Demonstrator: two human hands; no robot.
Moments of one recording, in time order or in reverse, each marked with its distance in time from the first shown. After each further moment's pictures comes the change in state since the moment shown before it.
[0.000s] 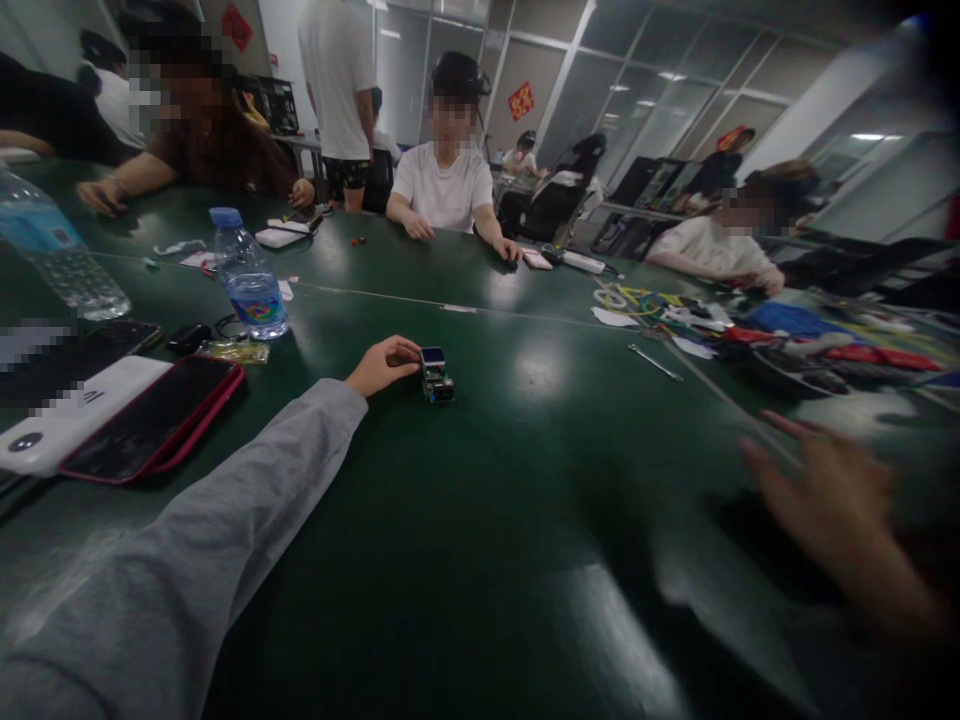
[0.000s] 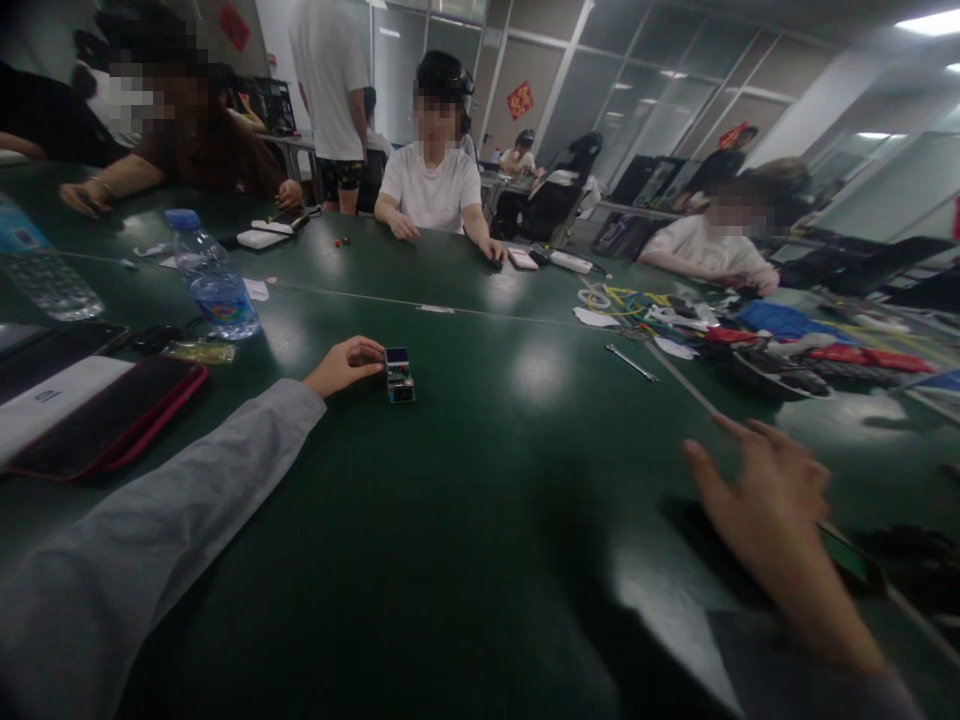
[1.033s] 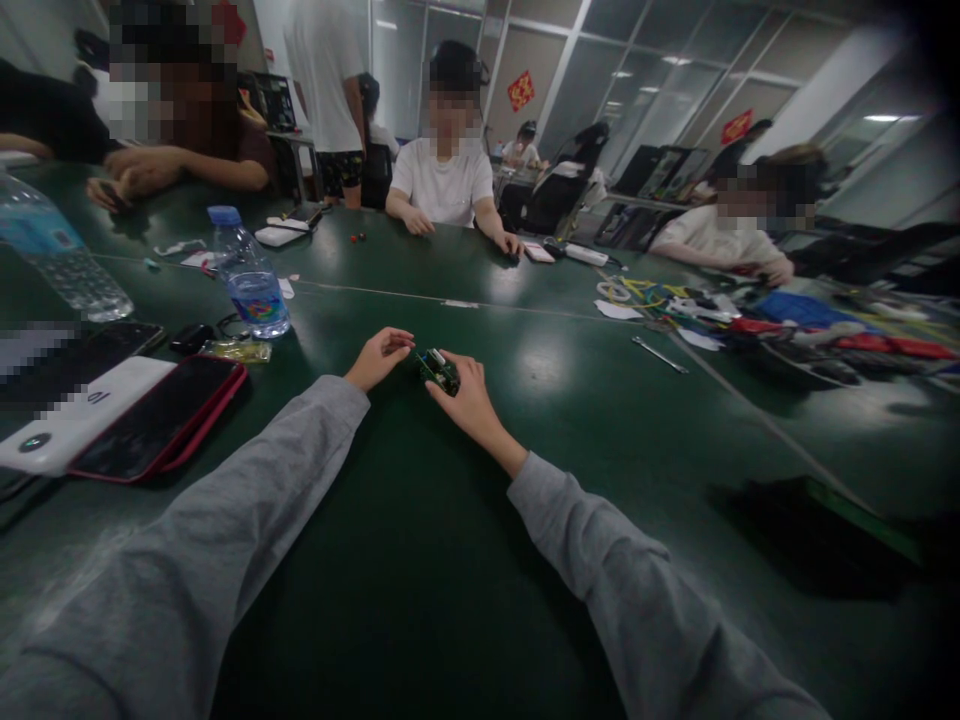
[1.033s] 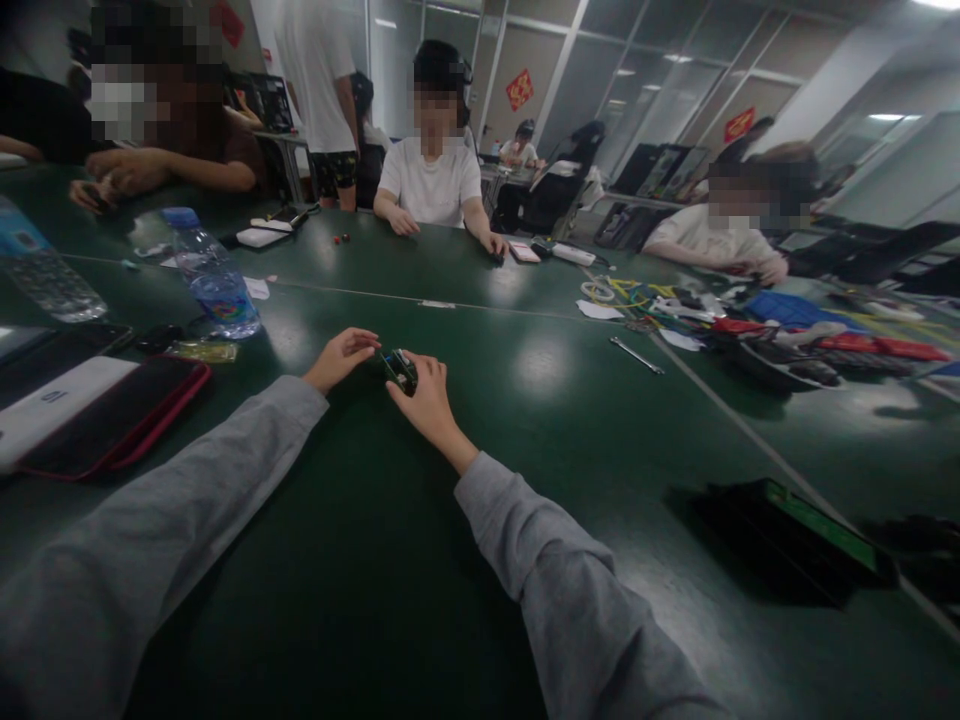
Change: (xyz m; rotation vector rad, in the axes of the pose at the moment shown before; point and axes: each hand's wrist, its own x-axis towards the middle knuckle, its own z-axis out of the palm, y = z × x) left_hand 0.011 -0.022 0.001 -0.177 0.154 0.036; right_hand -0.009 -0.288 0.187 0.737 -0.385 -0.209
